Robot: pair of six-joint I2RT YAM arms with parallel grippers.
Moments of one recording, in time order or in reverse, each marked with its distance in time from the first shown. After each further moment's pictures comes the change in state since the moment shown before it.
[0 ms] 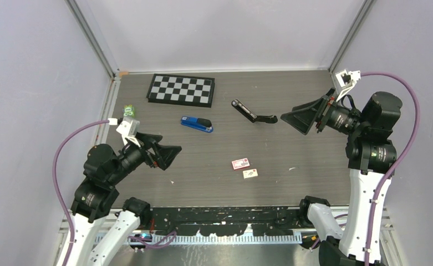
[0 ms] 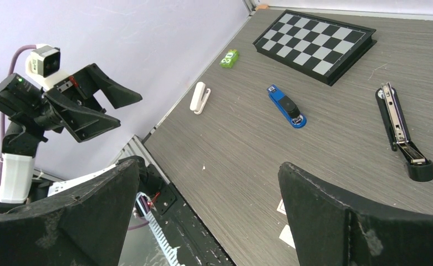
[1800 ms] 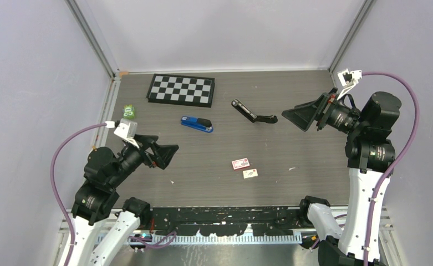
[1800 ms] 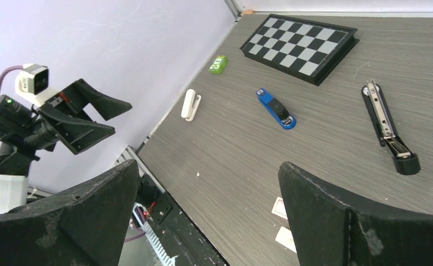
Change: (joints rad) left arm 0.000 -0.035 -0.031 -0.006 -0.084 0.005; right arm -0.011 0.000 -0.021 0.028 0.044 0.031
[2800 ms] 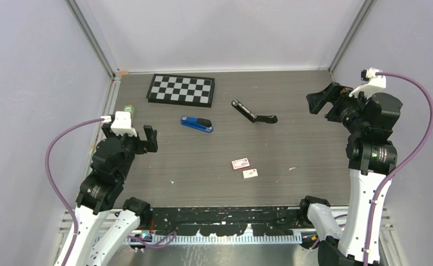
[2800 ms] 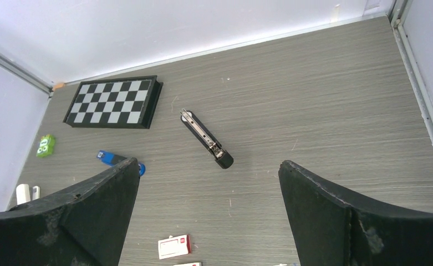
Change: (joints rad) left arm 0.000 0.093 0.003 -0.009 -0.549 0.259; right arm -0.002 -0.006 0.021 -0.086 0.726 -0.156
